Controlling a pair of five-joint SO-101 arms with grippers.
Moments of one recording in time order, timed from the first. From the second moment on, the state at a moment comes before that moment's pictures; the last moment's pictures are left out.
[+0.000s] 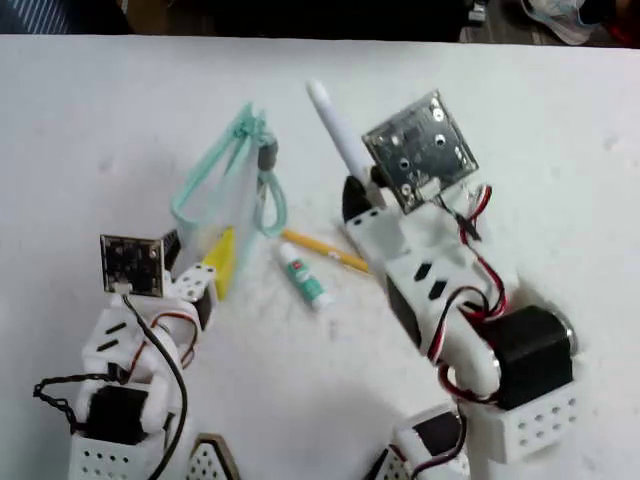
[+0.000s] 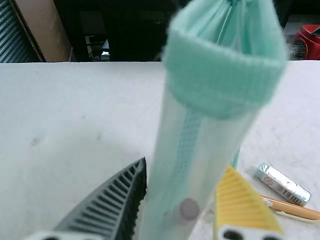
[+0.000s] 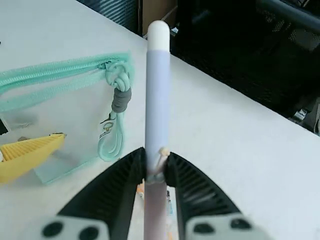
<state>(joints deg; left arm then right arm) 2.0 -96.9 80.9 46.9 5.4 -24.9 -46.7 3.7 81.1 14.2</state>
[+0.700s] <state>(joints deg) 6.8 -96.9 80.9 47.0 5.4 -28.4 -66.4 22.2 36.7 4.7</state>
